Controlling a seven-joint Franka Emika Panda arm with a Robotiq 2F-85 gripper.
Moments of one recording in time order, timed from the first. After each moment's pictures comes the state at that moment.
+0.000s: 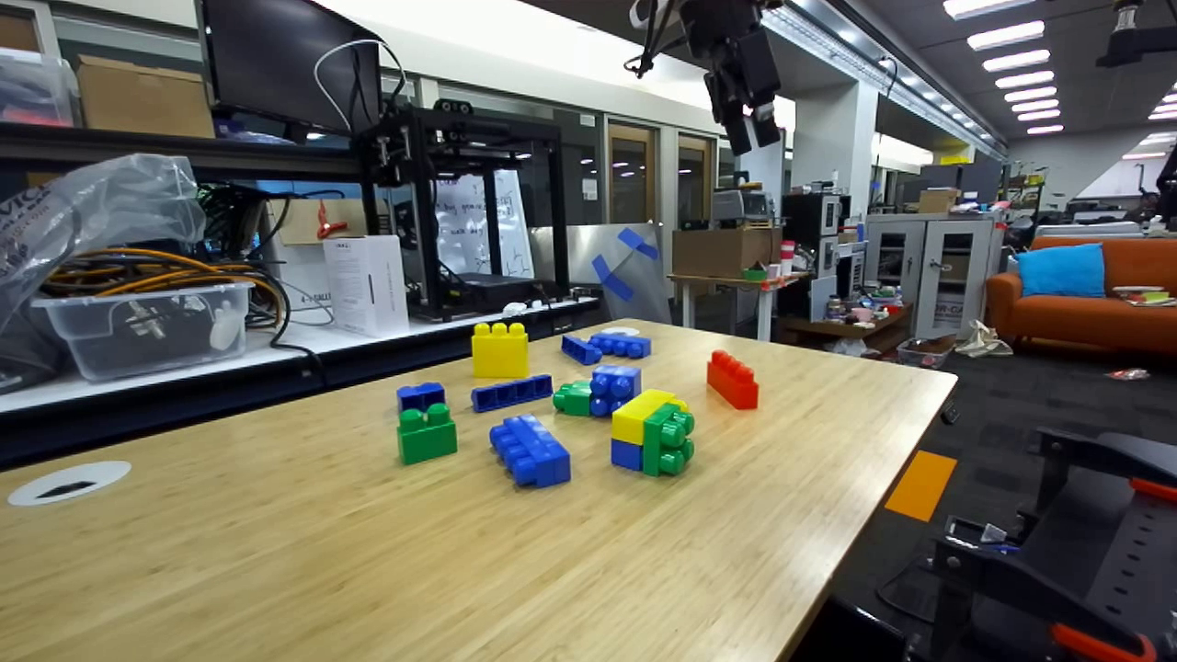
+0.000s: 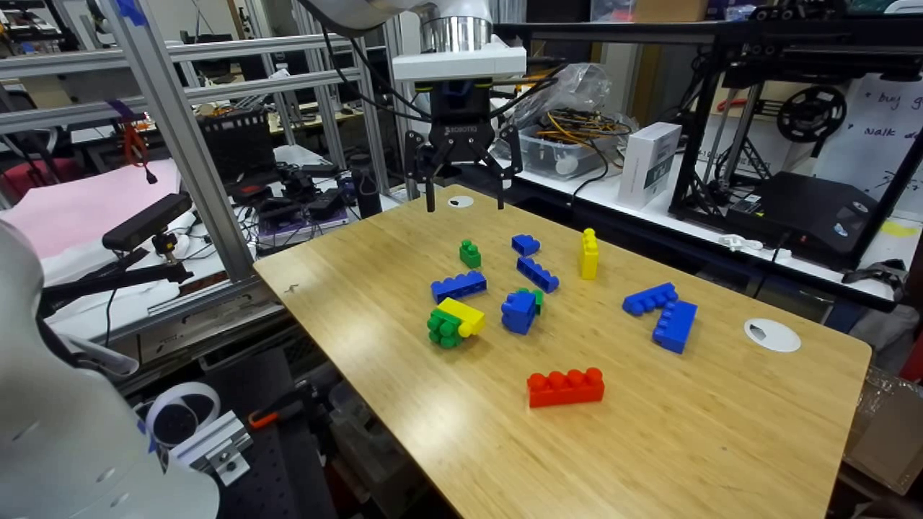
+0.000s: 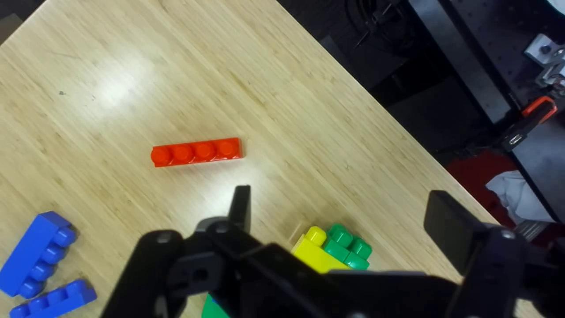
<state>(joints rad) 0.10 -0.10 0.05 -2.16 -0.26 1.85 -0.72</state>
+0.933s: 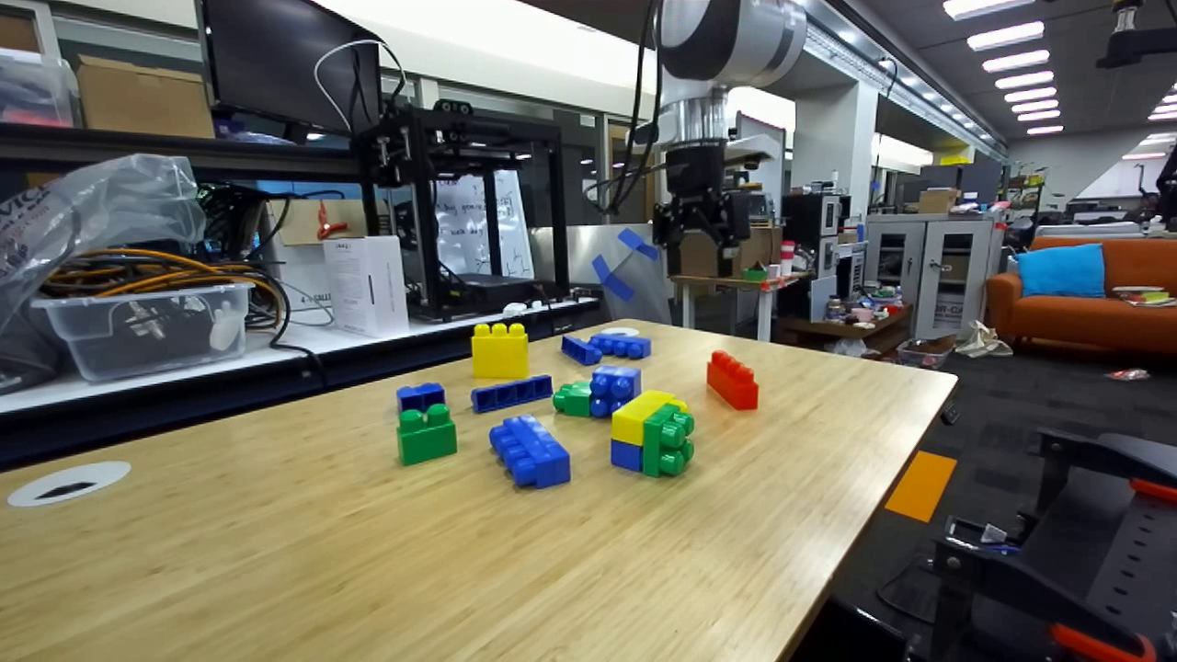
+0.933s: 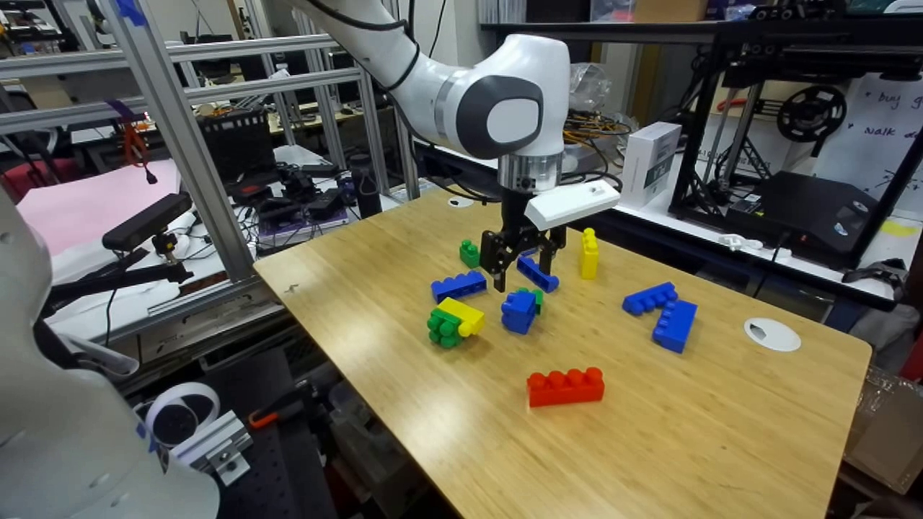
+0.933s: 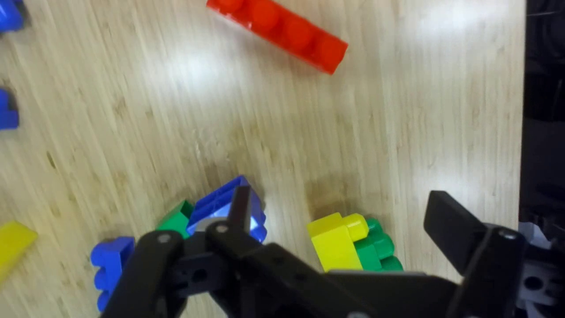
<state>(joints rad) -0.01 0.25 0.01 -2.14 -0.04 2.36 -1.55</state>
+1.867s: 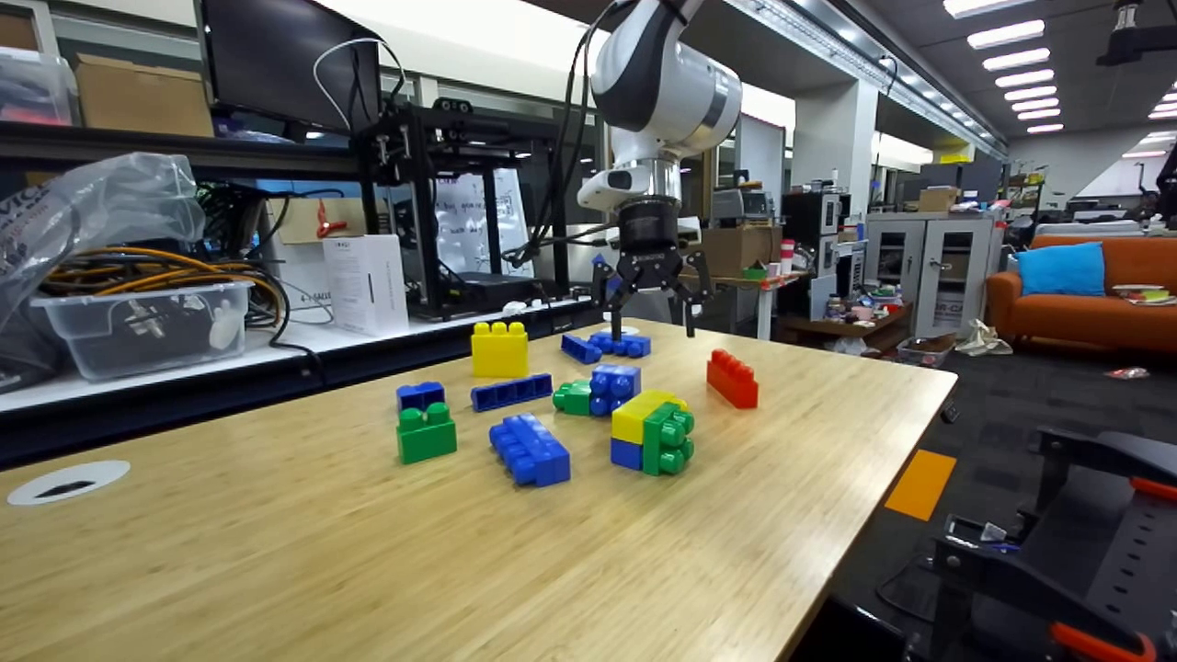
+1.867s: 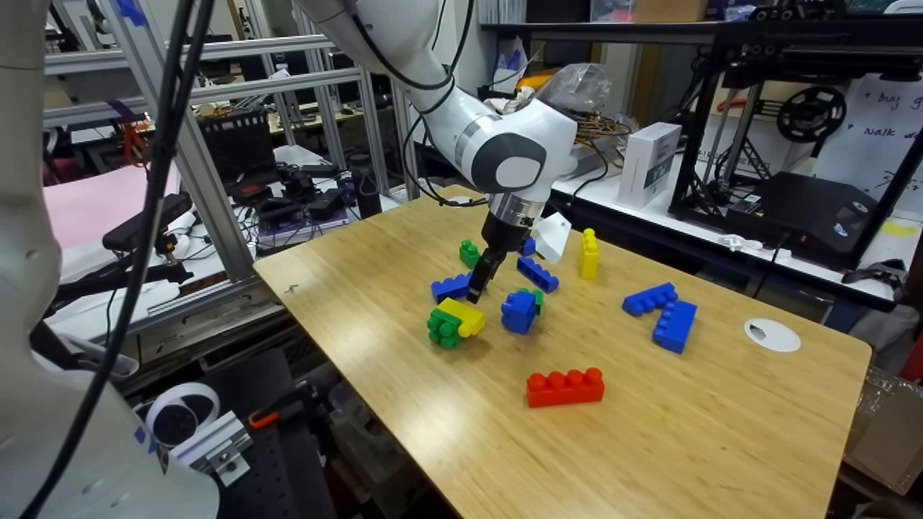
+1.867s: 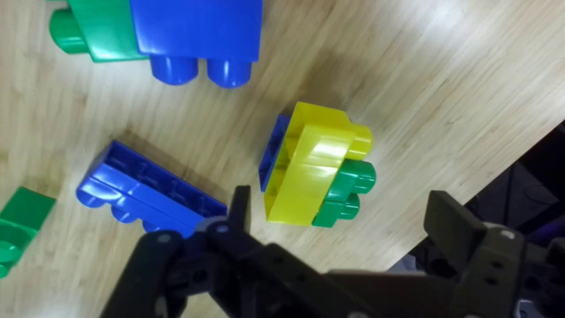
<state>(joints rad) -0.10 0.49 0.20 -1.97 0.17 2.19 -2.25</state>
